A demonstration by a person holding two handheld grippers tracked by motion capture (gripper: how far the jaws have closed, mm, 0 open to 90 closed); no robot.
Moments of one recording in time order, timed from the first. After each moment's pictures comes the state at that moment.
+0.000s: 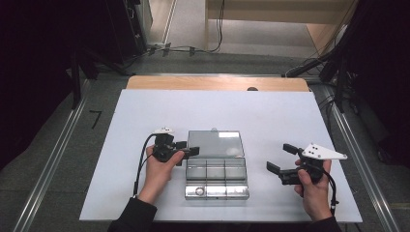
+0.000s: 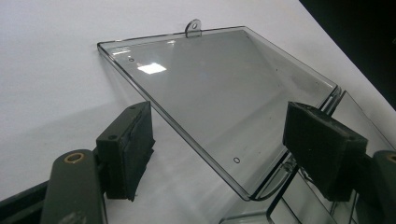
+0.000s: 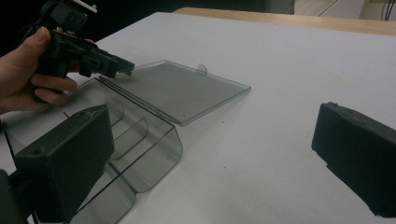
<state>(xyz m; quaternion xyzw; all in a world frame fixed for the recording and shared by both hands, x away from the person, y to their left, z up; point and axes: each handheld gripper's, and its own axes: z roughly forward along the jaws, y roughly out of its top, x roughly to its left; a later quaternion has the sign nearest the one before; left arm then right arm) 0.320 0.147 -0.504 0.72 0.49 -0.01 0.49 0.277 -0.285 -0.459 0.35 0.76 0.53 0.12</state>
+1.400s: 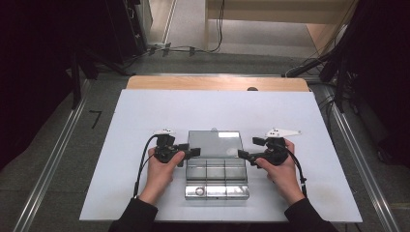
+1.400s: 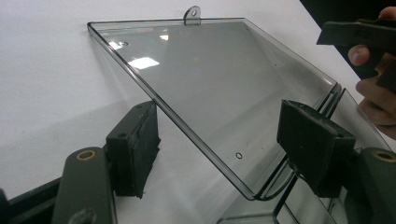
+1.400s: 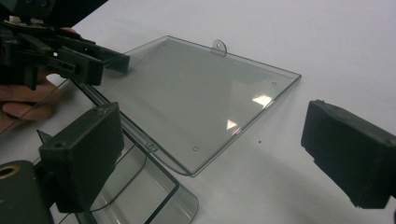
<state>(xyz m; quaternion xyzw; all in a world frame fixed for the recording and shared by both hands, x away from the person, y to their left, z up) 0.321 0.144 -0.512 0.71 0.50 -0.03 0.49 0.335 -0.213 -0.483 0.38 0.79 0.48 0.04</state>
